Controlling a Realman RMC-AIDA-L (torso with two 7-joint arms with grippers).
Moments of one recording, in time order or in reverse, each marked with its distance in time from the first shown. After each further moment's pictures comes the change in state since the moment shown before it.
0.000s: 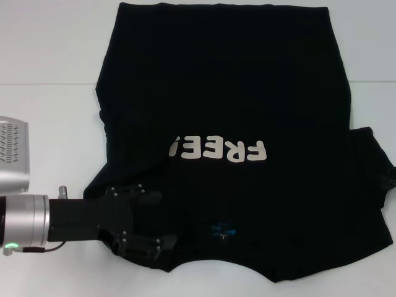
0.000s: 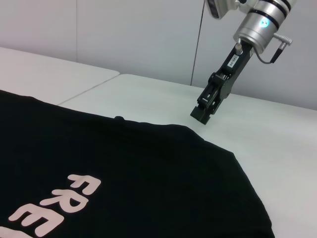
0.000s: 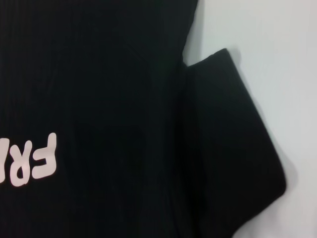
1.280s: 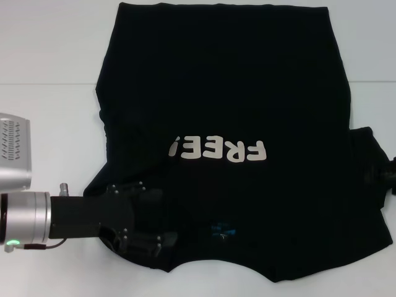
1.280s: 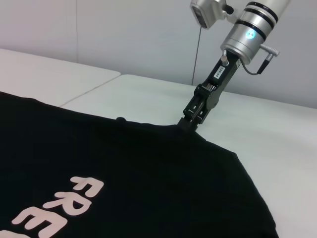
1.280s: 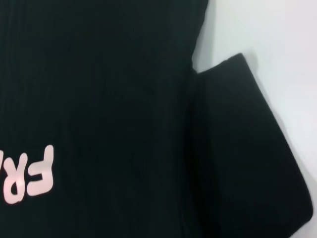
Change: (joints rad) left arm -0.008 0.001 0.001 -0.001 0.000 -0.007 0.001; right arm 0.043 -0.014 -0.022 0.152 0.005 0.145 0.001
